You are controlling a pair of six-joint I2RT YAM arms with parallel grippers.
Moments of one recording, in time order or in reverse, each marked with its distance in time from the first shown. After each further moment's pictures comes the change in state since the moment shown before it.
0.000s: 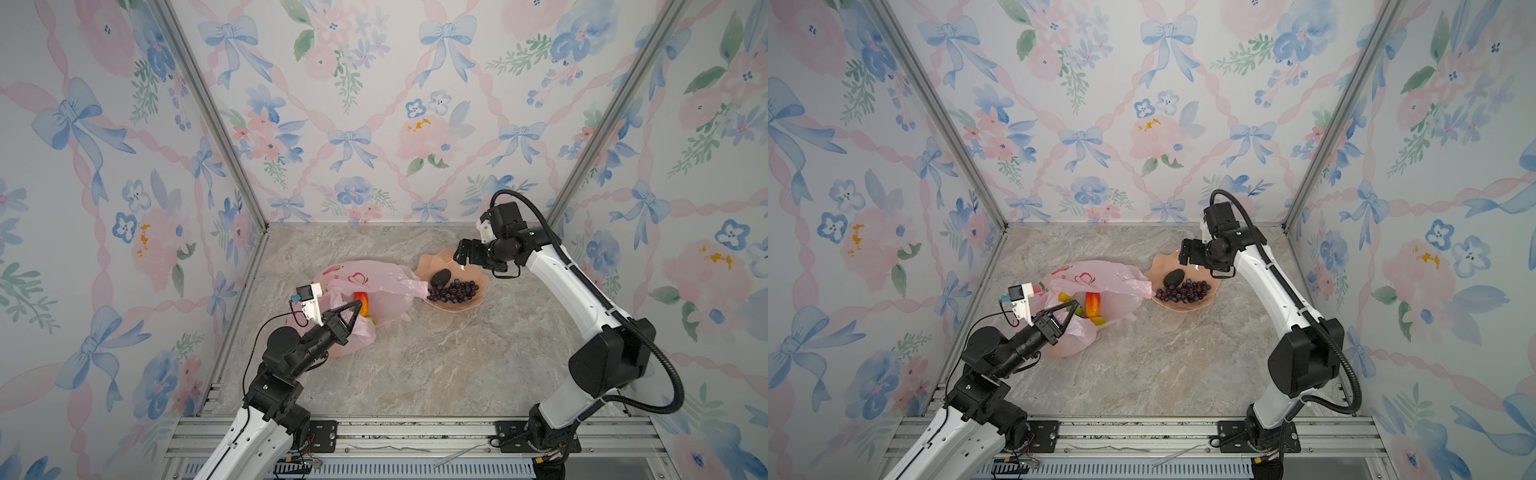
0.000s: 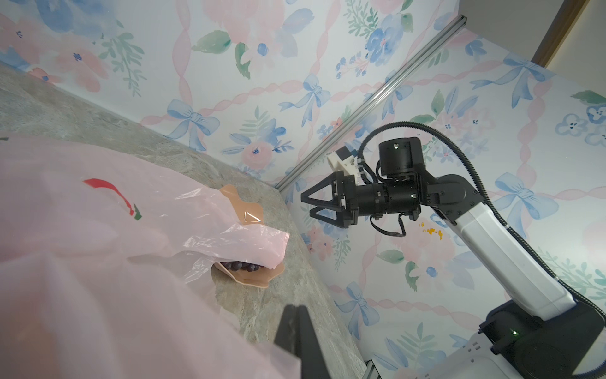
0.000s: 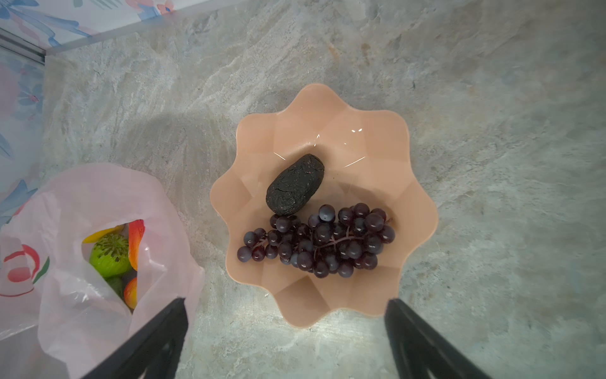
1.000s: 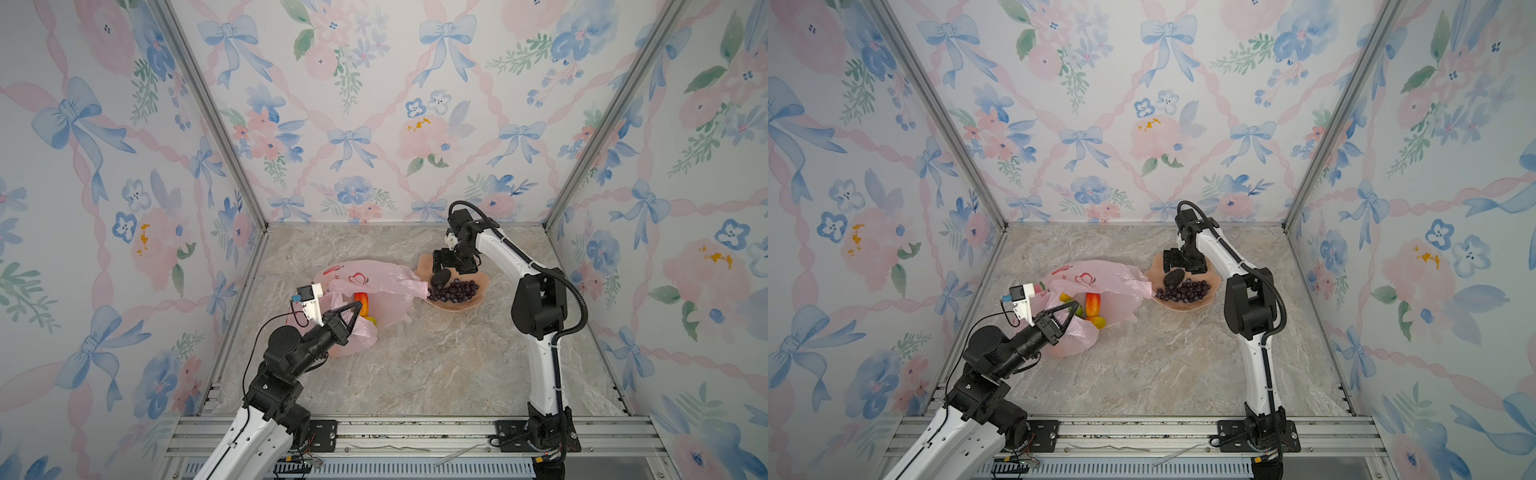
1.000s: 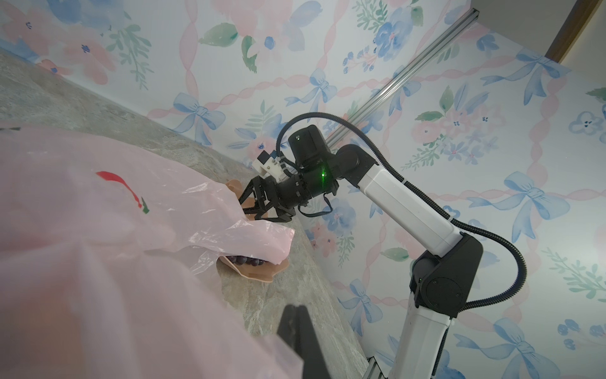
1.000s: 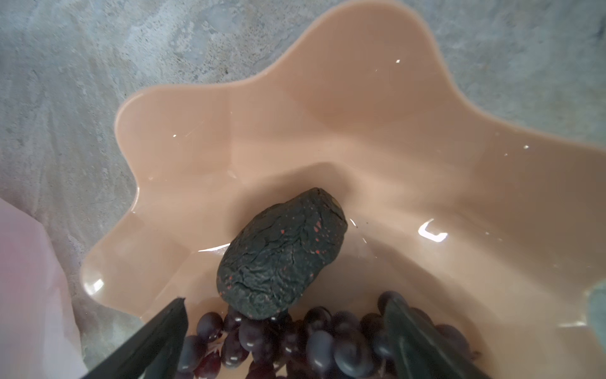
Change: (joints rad) left arm 0.000 0.001 0.000 -0.025 -0.003 0.001; right arm 0.043 0.550 0.377 -0.137 0.005 -0.092
